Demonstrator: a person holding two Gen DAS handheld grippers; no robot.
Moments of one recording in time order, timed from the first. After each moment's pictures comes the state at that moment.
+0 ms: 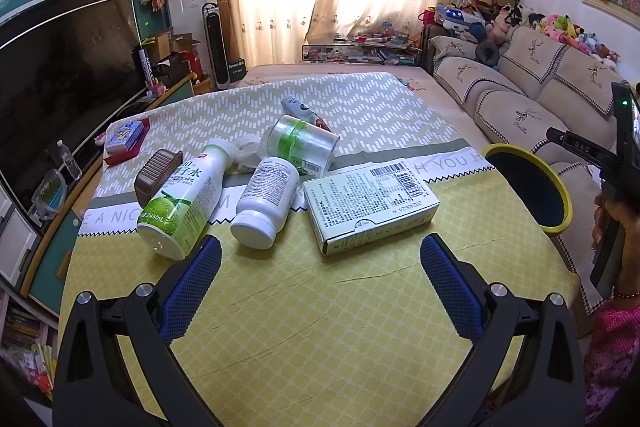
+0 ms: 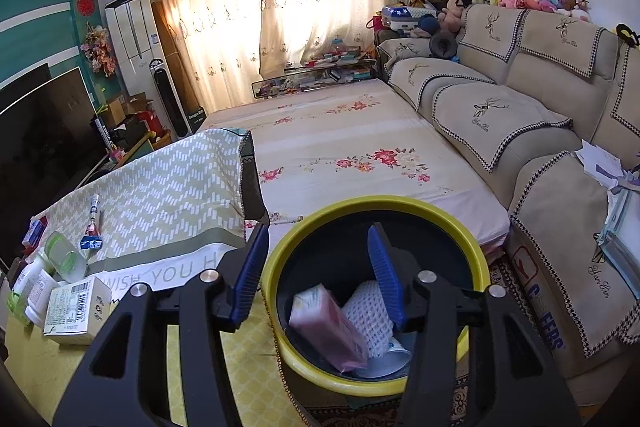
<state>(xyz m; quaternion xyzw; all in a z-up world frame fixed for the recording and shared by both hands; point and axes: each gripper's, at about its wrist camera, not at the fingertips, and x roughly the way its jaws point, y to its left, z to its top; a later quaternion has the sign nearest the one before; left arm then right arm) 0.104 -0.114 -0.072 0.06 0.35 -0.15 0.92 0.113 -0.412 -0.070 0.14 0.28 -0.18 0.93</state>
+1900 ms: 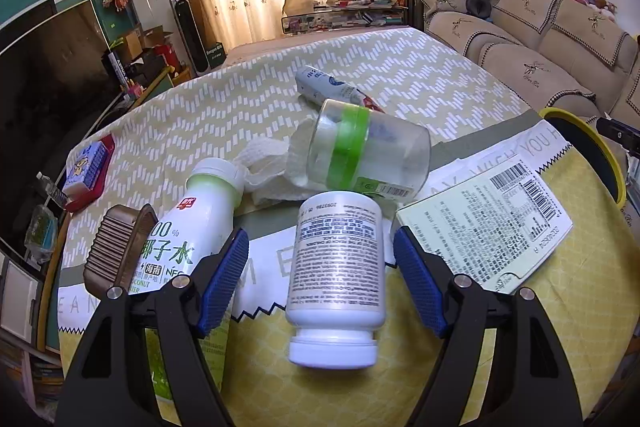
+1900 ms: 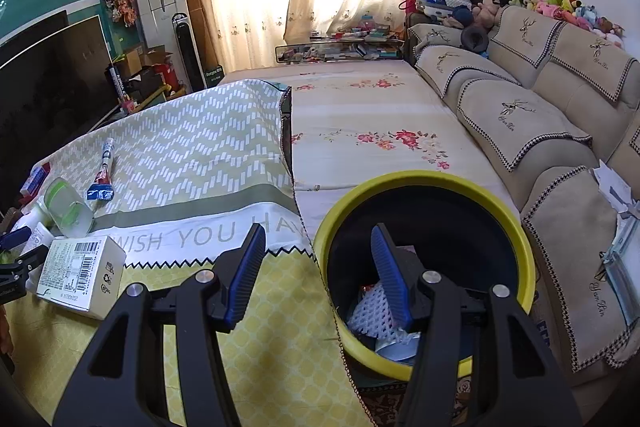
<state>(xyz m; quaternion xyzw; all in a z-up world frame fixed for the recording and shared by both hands) 0.243 -0.103 -0.131 0.14 0.39 -0.18 0.89 0.152 -0.360 -0.088 0.09 0.34 -0.15 0.92</state>
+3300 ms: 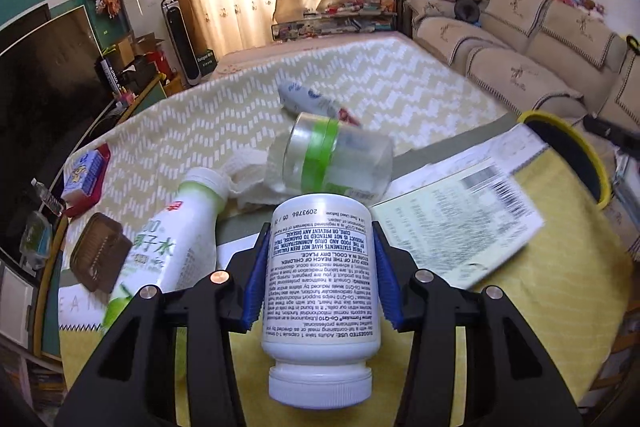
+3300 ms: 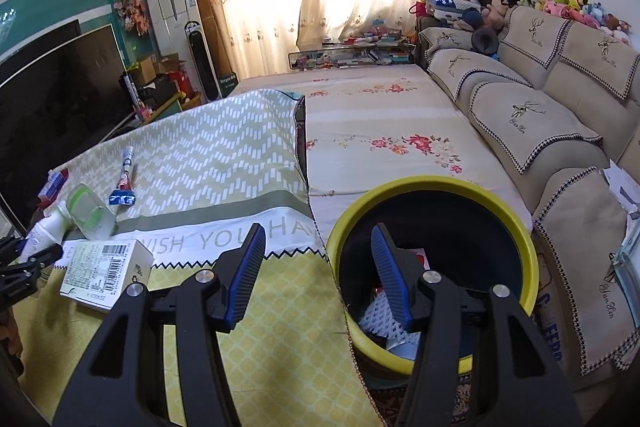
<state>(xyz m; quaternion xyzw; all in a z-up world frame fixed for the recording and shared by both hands) 0.216 -0.111 -0.108 0.13 0.38 -0.20 0.90 0.133 -0.362 -0.074 0.11 0.33 -0.12 0.93</state>
